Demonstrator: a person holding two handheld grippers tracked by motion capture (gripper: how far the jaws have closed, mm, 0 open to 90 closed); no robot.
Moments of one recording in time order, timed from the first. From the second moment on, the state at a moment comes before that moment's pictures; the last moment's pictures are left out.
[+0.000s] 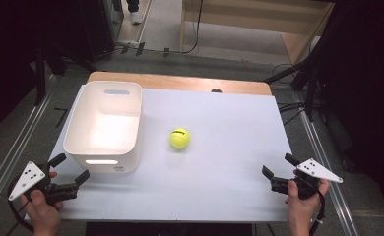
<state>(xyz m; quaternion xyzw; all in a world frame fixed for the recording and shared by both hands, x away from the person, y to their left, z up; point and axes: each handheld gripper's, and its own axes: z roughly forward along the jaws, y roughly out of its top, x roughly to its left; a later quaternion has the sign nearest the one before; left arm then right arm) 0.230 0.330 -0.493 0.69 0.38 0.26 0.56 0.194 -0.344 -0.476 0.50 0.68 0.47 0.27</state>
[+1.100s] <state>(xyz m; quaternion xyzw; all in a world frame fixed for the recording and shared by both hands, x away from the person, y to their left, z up) 0.230 0.329 -0.493 0.69 0.38 0.26 0.56 0.241 -0.305 -0.445 0.43 0.74 0.46 0.24</state>
